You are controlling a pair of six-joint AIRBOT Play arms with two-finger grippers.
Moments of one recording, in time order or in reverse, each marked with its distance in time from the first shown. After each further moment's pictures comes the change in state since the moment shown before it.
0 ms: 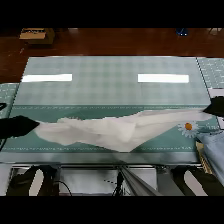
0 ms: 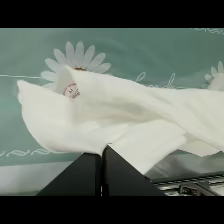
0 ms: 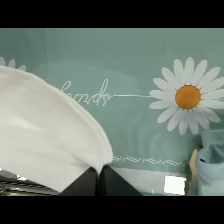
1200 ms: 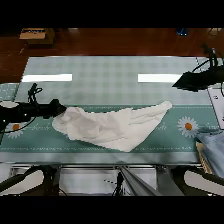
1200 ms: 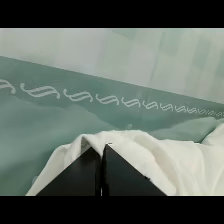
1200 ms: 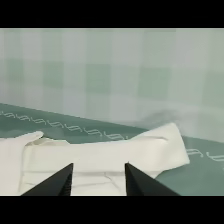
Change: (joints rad) left arm -0.027 -0.719 -0.164 -0.475 0.574 0.427; right arm 0.003 -0.423 0.076 0.308 -0.358 -0.172
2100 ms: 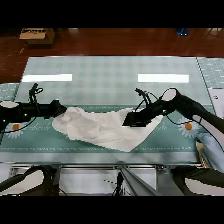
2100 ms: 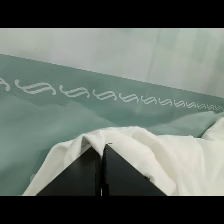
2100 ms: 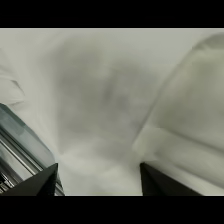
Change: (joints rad) left arm 0.000 -0.002 0.000 -0.002 -0.016 0.019; right arm 0.553 -0.109 -0.428 0.295 -0.209 0.011
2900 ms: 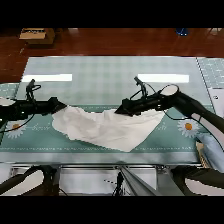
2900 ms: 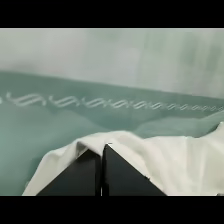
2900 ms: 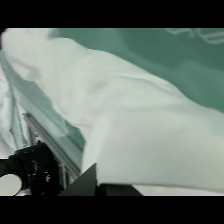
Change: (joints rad) left arm 0.004 0.043 0.042 0.000 -0.013 0.027; right arm 0.020 0.015 0.064 0.333 -0.079 -0.082
